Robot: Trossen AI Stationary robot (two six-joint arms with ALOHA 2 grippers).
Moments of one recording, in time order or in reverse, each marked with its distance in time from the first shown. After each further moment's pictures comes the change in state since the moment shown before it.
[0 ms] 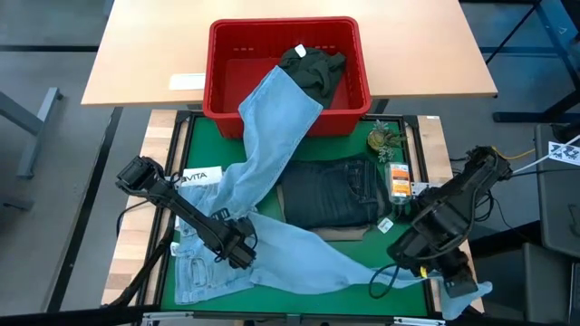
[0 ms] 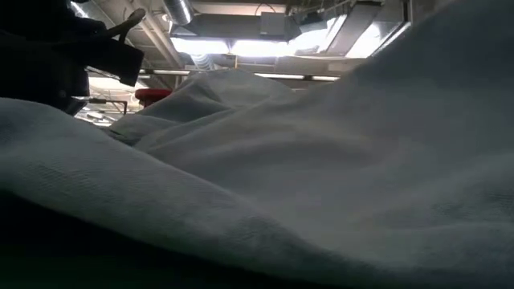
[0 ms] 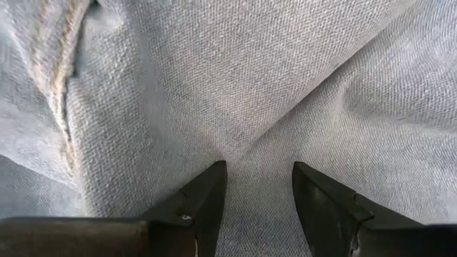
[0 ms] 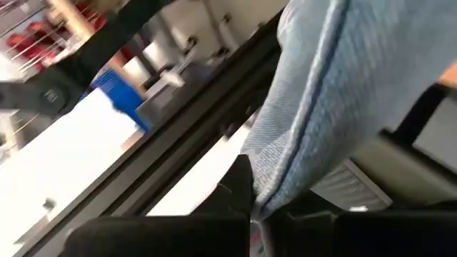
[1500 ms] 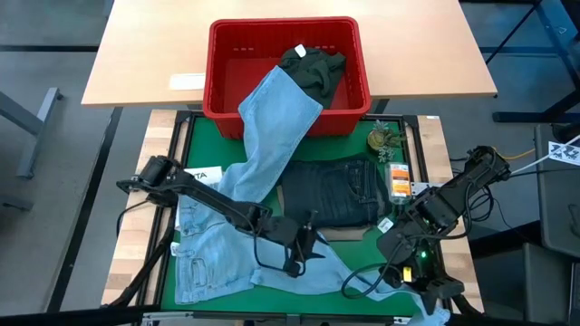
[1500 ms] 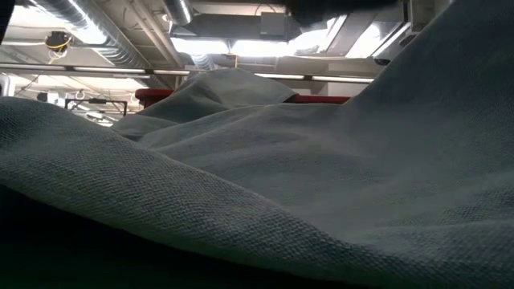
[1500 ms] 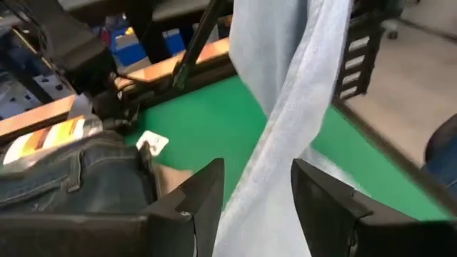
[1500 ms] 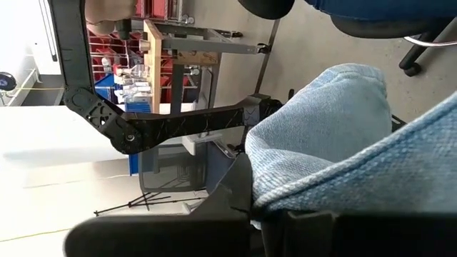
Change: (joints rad) left arm 0.229 0.137 0.220 1.151 0.141 1.262; right arm -0.103 0.001 0.001 0.672 0.055 -0.054
